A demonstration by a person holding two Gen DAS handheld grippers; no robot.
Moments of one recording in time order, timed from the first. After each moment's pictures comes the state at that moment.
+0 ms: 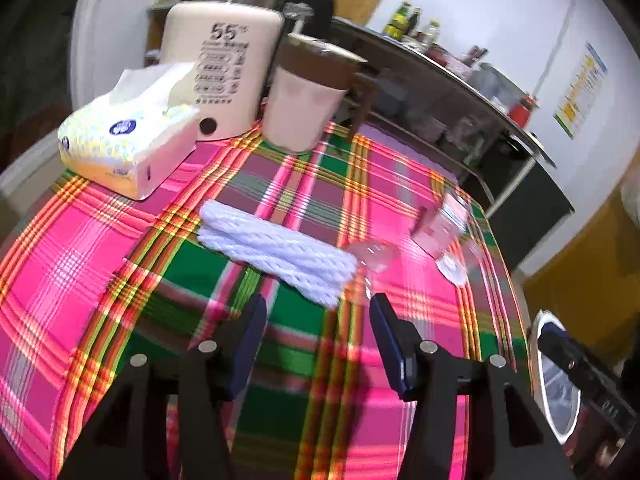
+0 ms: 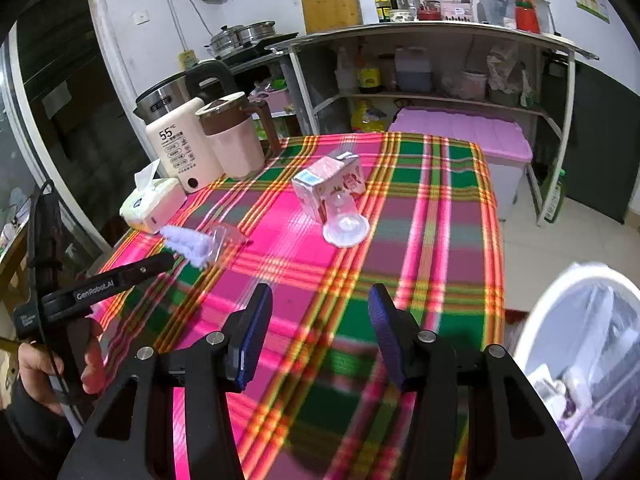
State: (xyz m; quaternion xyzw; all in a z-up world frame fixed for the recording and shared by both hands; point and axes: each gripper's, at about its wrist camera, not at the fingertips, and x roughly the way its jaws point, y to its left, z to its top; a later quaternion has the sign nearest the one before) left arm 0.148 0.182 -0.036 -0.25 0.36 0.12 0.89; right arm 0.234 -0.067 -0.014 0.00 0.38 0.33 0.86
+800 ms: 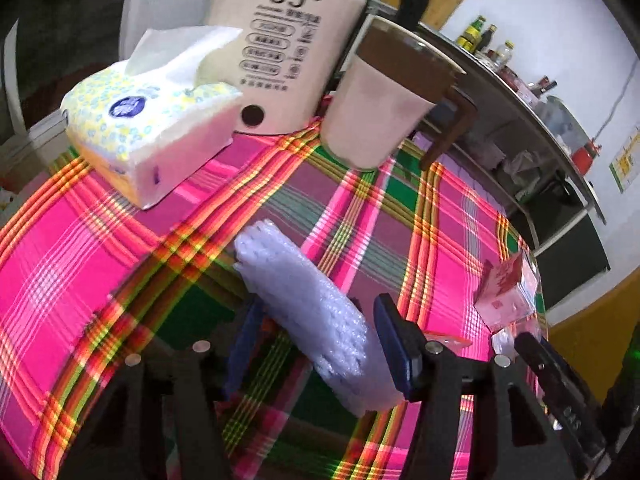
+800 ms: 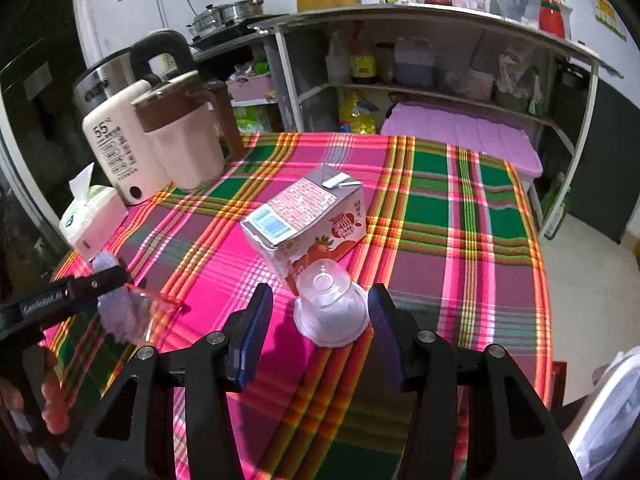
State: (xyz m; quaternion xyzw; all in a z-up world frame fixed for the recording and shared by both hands) left arm 0.196 0.213 -0.060 -0.29 0.37 0.20 0.86; right arm 0.324 -0.003 -0.053 -0.04 0.40 0.30 0.87
